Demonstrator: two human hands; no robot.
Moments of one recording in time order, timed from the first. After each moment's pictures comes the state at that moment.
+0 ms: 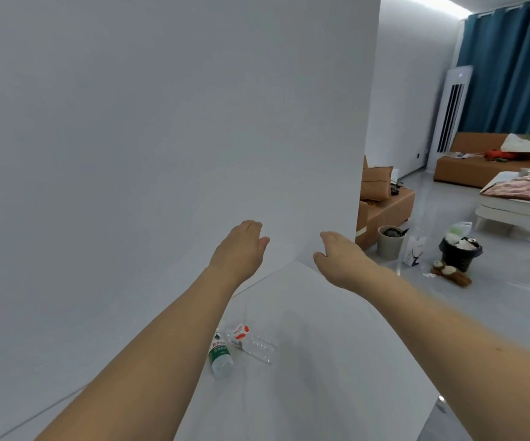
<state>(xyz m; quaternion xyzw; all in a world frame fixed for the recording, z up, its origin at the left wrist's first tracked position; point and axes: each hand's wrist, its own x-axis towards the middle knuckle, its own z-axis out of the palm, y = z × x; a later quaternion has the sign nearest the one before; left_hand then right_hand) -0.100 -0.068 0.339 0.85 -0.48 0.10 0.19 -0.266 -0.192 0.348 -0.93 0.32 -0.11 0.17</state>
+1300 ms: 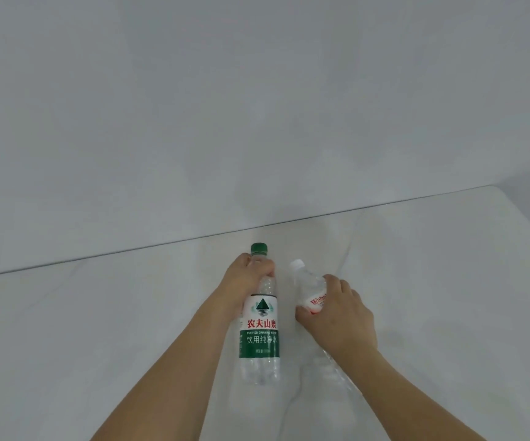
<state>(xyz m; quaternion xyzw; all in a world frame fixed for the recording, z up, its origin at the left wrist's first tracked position) 0.155 -0.076 -0.063 0.71 0.19 -0.32 0.60 0.054 -0.226 -0.070 -0.94 0.22 0.08 0.25</state>
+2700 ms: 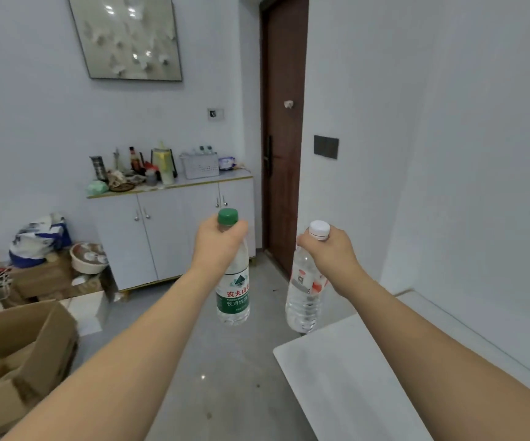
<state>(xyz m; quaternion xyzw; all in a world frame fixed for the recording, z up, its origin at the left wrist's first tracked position) -0.537 0.429 0.370 0.62 0.41 0.50 0.44 -0.368 0.335 0.358 -0.67 -0.41 0.20 0.58</state>
